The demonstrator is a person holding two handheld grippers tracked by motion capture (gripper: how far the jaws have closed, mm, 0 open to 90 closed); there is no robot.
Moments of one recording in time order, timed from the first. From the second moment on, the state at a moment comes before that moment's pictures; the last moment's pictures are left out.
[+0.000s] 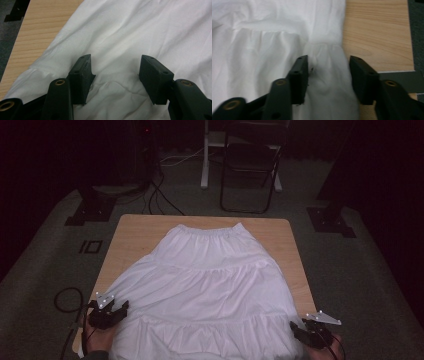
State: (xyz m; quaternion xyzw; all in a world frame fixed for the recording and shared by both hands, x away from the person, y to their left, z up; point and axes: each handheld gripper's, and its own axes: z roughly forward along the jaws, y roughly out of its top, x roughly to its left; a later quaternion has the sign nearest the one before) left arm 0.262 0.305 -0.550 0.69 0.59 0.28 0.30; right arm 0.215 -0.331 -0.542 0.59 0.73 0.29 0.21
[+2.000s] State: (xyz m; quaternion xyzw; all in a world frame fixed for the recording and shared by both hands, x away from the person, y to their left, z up) left arm 0.228 0.300 -0.549 0.69 0.61 0.27 0.29; right arm 0.218 -0.346 -0.548 0.60 0.70 0.29 0.25
